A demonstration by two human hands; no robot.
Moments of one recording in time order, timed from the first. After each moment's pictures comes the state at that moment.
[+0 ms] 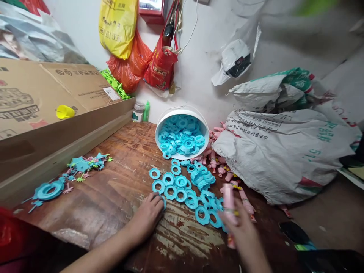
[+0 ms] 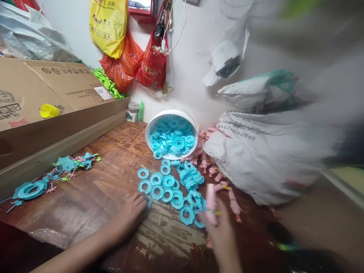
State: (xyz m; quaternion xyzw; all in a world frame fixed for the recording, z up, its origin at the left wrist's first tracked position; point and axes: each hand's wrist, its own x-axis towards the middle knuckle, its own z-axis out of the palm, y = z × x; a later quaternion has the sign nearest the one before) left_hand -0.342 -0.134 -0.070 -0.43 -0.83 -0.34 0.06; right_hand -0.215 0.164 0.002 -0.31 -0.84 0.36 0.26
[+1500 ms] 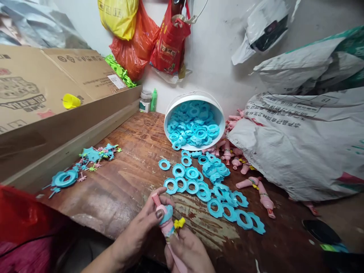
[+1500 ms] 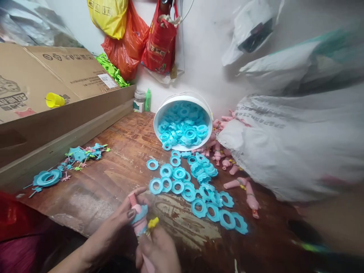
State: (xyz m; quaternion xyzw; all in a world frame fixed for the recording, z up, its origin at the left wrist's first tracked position) left_hand -0.290 -0.176 -0.024 -0.09 -0.43 -0.85 -0.31; right_hand -0.208 -0.039 -0.014 -0.19 -0.63 0.75 -0.09
